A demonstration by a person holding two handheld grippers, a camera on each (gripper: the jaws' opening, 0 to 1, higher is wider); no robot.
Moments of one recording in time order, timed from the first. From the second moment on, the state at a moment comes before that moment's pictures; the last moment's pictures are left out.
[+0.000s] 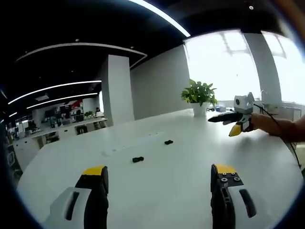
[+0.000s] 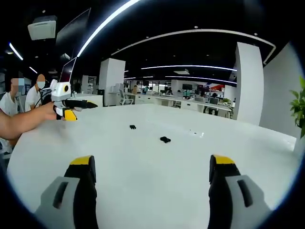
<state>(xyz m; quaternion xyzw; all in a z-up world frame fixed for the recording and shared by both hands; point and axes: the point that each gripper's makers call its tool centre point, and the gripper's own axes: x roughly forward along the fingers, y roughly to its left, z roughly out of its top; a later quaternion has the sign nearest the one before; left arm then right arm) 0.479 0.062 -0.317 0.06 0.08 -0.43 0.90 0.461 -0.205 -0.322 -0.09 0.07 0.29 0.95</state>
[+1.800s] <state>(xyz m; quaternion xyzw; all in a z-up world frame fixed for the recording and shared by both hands) 0.500 0.076 -0.315 0.01 0.10 -0.41 0.90 0.467 -0.213 -0.310 -0.06 0.06 0.26 0.96</state>
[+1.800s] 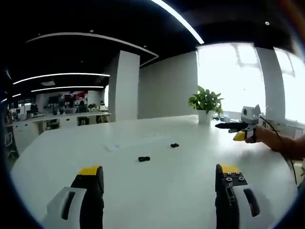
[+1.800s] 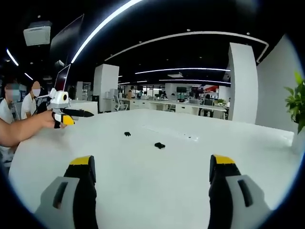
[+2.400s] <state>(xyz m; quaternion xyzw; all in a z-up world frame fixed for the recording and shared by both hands) 0.515 0.054 -0.301 0.03 0.10 -0.43 0.90 0.478 -0.218 -0.314 -0.05 0.08 0.25 0.96</state>
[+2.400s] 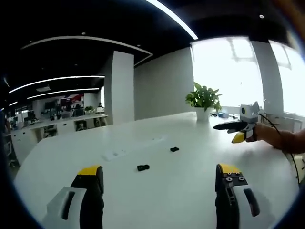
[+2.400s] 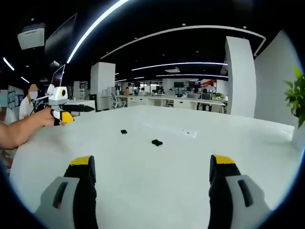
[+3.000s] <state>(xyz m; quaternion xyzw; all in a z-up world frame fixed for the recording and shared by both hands) 0.530 0.046 -0.307 0.05 0.10 -0.42 0.90 0.504 -0.220 -0.313 -0.06 0.09 0.25 0.96</state>
